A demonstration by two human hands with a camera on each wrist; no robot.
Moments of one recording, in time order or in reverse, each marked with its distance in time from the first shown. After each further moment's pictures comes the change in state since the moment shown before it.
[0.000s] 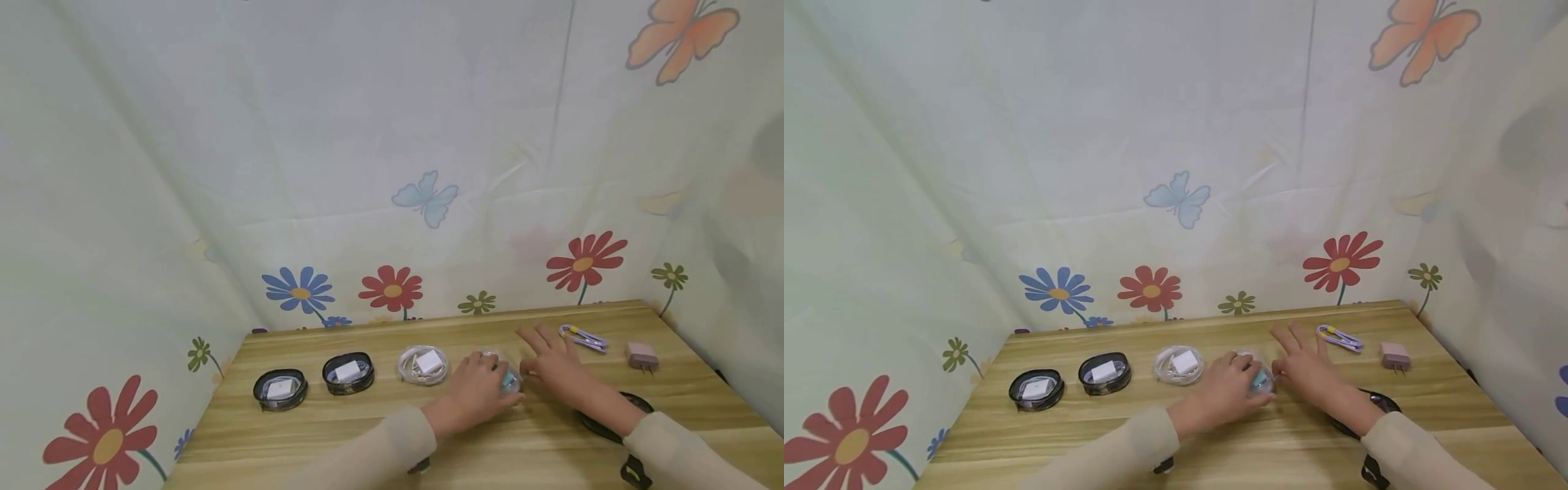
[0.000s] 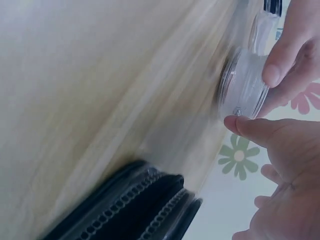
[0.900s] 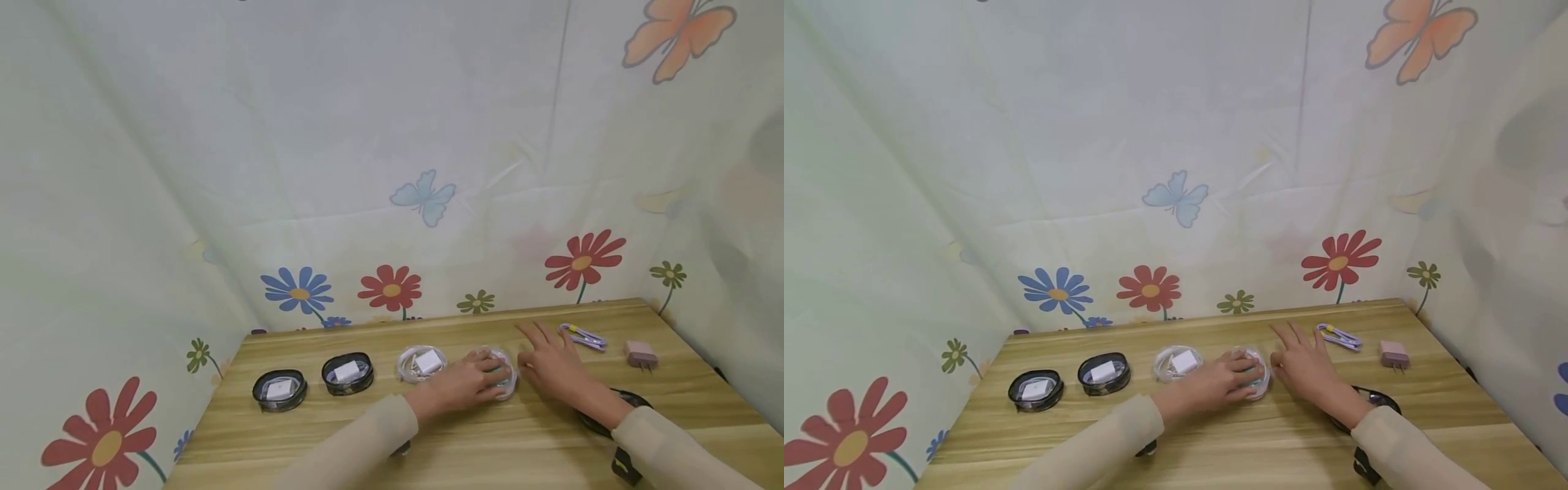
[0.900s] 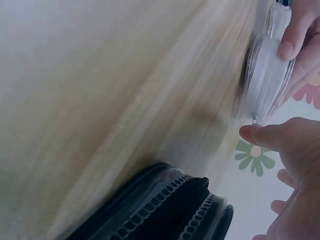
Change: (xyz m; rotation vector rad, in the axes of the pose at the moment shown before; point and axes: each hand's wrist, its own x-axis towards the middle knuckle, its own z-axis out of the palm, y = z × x) left_hand 0.005 -0.043 0.015 0.005 0.071 0.475; right_hand 0.005 0.005 0.013 -0.075 0.071 0.019
